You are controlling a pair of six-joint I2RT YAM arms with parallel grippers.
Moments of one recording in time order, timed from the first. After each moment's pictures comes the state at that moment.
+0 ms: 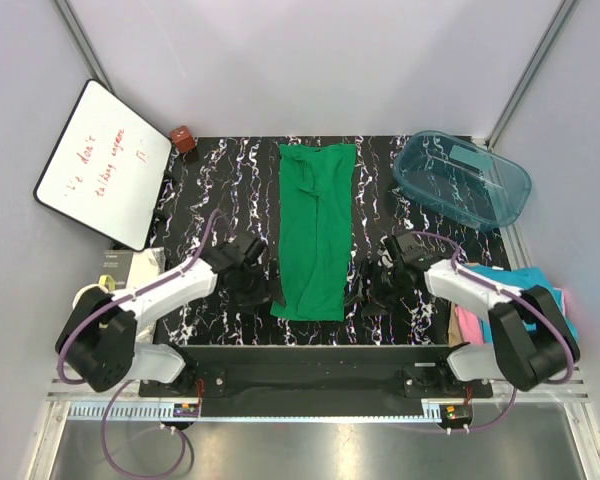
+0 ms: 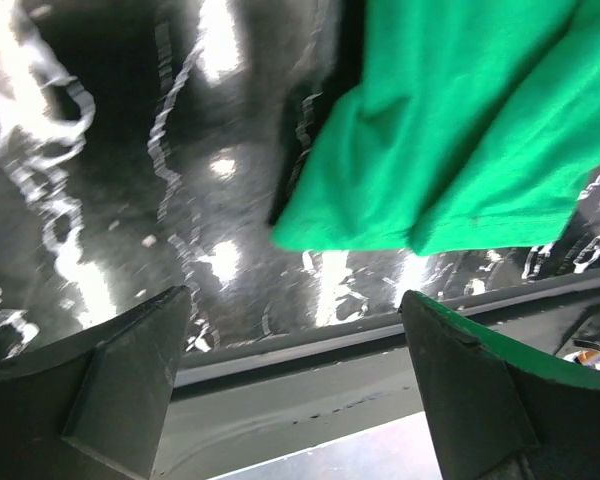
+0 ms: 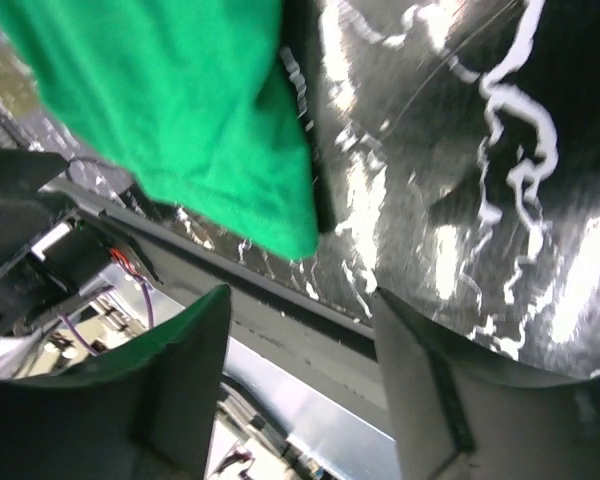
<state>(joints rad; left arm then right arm) -0.64 1.32 0.76 -0.66 0.15 -0.83 0.45 1.34 0.64 -0.44 -0.52 0.78</state>
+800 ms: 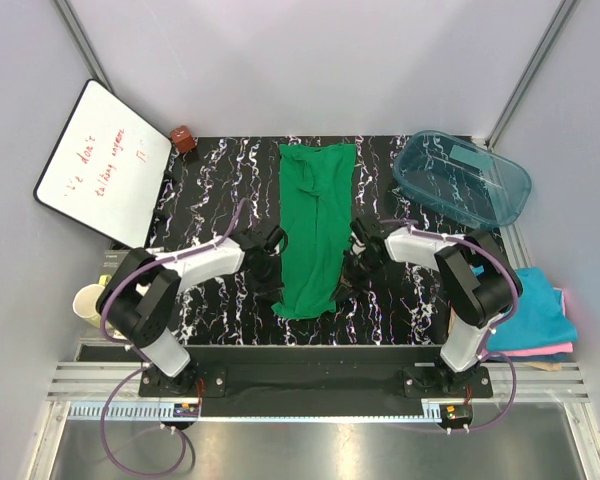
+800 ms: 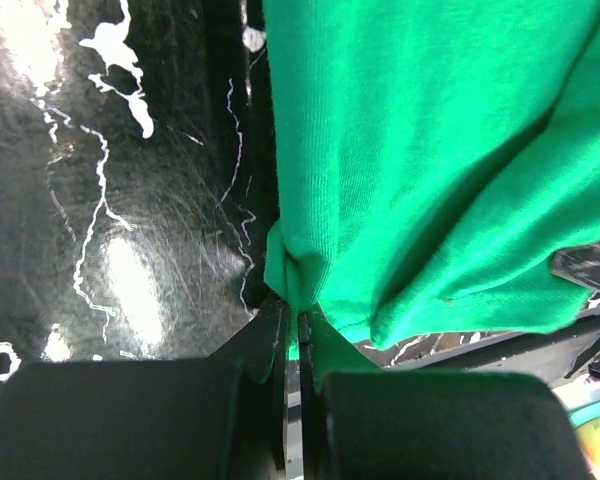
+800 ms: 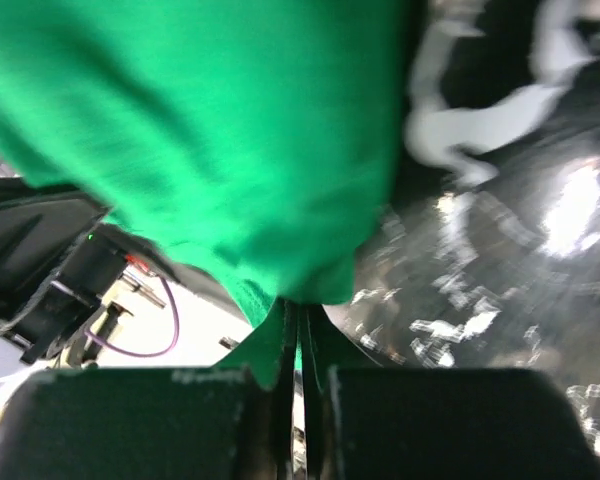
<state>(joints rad) -0.64 1.63 0.92 -0.59 0.20 -0.74 0.53 1.77 0.91 -0.46 -0.59 0.82</state>
